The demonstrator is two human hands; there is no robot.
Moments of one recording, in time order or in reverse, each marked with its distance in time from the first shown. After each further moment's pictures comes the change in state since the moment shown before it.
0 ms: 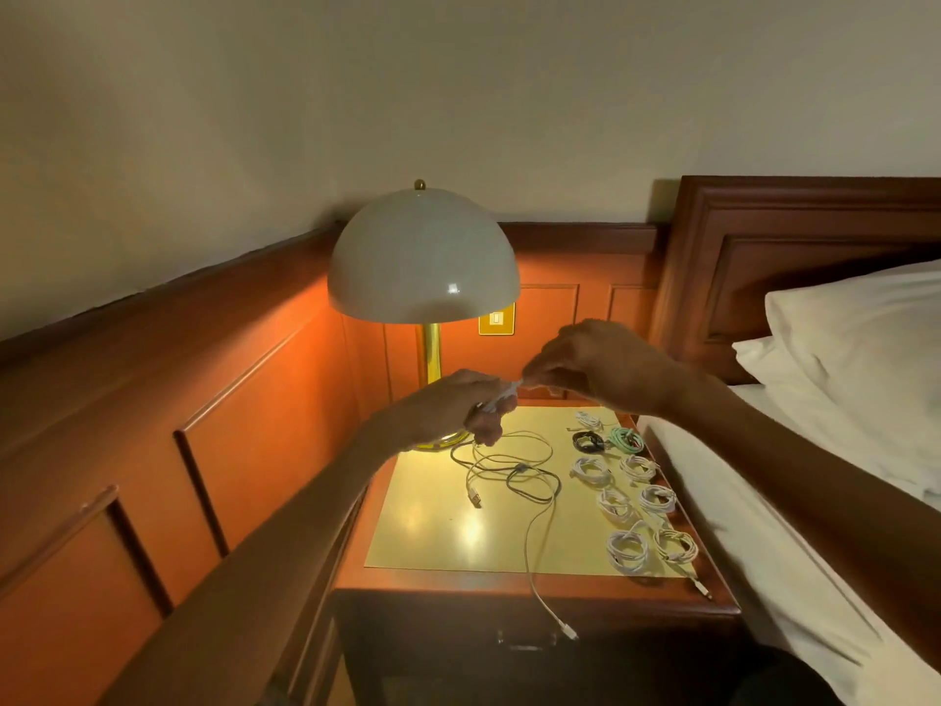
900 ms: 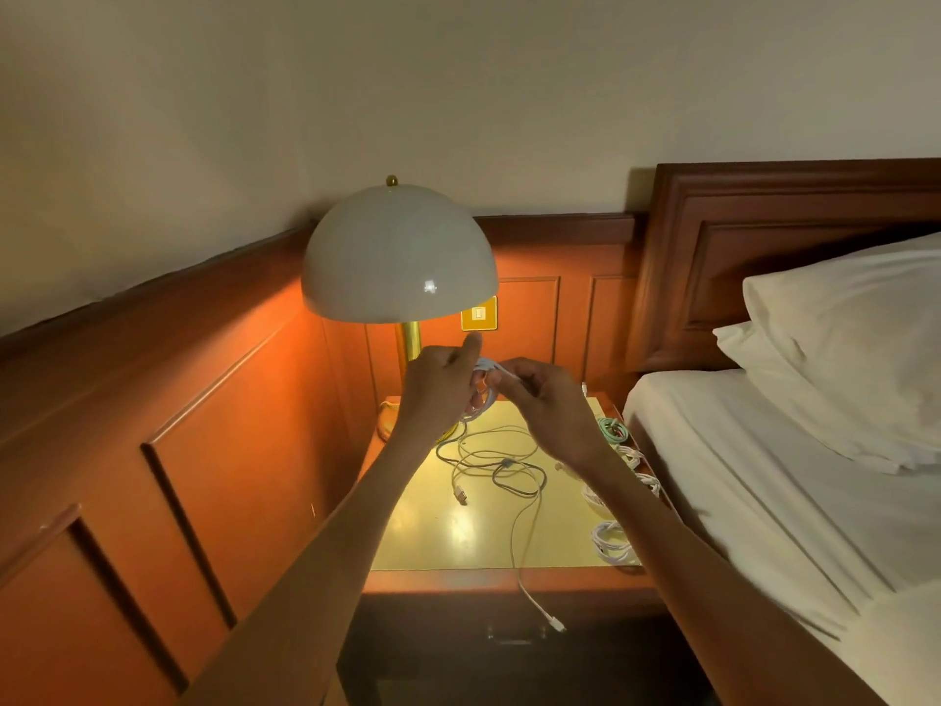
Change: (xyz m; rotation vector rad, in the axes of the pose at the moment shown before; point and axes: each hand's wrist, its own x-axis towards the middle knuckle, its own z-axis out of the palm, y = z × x) left_hand 0.028 0.004 0.028 0.235 0.825 0.114; right_hand -0.010 -0.050 0.069 0.807 0.423 0.653
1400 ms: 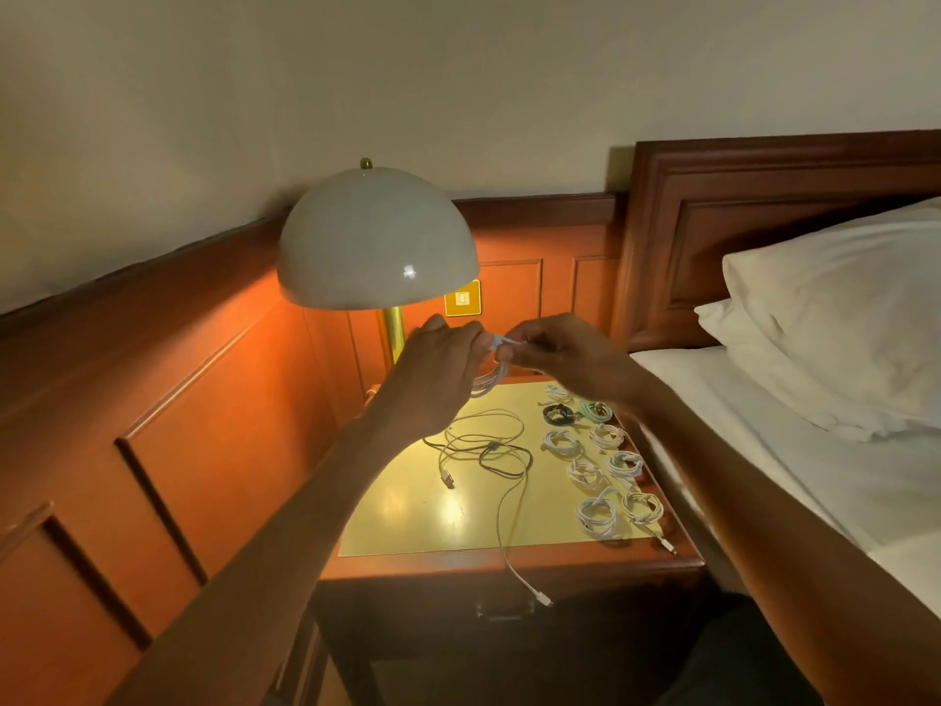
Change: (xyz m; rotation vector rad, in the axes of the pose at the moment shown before) left_hand -0.010 0.012 -0.007 0.749 -0.142 0.563; right_hand 0.019 -0.016 -0.065 -0.163 -0.311 -0.030
